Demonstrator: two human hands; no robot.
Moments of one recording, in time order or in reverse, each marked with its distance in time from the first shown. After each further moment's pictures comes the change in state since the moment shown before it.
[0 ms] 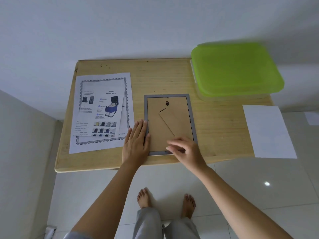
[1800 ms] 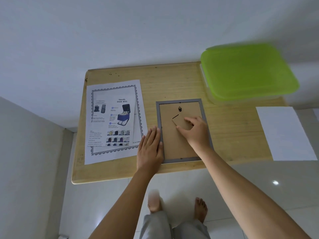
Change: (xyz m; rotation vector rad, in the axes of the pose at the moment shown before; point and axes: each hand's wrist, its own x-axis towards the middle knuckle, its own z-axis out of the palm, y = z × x) left_hand 0.004 -0.004 -0.009 -0.073 -0.083 0.005; right_hand 0.084 -0.008 0.019 -0.219 0.280 0.366
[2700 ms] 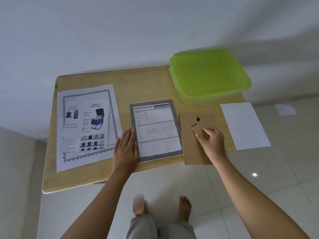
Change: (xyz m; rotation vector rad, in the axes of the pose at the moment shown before) left_hand -0.001 0.000 0.009 0.071 0.047 0.026; right_hand -0.036 0.088 -0.107 -0.120 0.135 0.140
